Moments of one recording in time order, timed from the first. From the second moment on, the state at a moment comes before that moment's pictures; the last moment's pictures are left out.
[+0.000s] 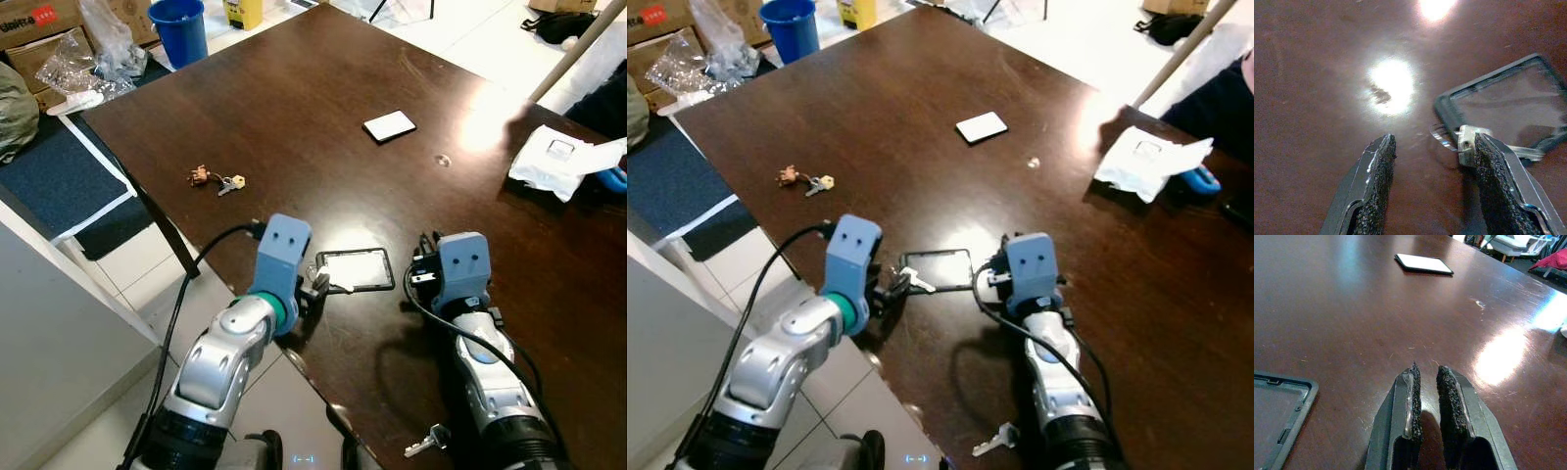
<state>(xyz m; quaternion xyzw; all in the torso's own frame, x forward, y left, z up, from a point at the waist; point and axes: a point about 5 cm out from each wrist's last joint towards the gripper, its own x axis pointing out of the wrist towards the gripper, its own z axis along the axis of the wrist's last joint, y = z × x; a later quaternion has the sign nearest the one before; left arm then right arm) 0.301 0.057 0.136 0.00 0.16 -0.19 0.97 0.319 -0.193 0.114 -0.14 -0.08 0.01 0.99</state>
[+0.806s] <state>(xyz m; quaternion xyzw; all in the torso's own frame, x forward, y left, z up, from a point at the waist) 0.298 0.059 0.140 0.01 0.15 -0.15 0.98 0.319 -0.189 0.118 -0.14 -0.10 0.02 0.99</state>
